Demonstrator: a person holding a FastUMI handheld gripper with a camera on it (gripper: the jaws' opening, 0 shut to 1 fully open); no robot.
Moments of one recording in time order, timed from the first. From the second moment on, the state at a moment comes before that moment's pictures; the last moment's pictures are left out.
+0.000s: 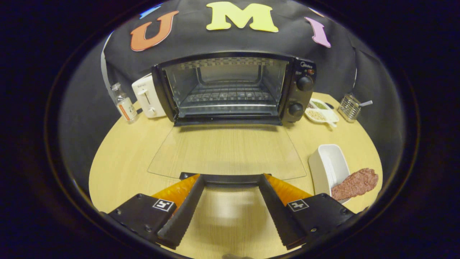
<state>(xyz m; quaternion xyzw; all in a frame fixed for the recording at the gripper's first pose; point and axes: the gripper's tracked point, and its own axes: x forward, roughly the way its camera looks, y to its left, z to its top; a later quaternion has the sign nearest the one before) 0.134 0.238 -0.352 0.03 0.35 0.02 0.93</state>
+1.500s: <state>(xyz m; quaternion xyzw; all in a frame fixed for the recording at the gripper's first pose) 0.119 -0.025 -0.318 0.03 0.37 0.17 0.91</state>
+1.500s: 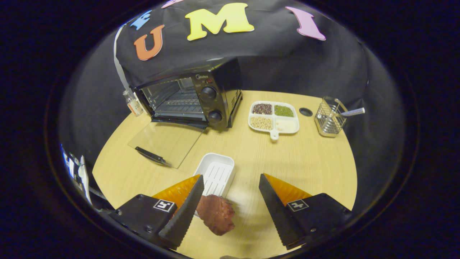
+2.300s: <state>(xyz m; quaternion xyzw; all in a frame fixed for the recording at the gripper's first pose) 0.082 0.011 -0.346 0.20 0.50 0.27 0.80</state>
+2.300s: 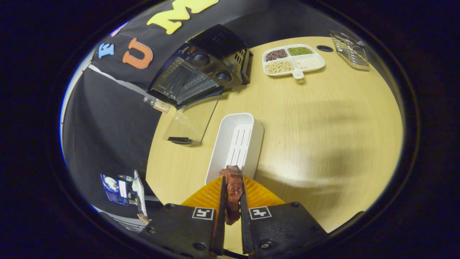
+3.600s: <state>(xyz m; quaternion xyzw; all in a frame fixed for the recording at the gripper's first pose) 0.165 0.239 -0.244 0.48 0.32 0.19 0.80</state>
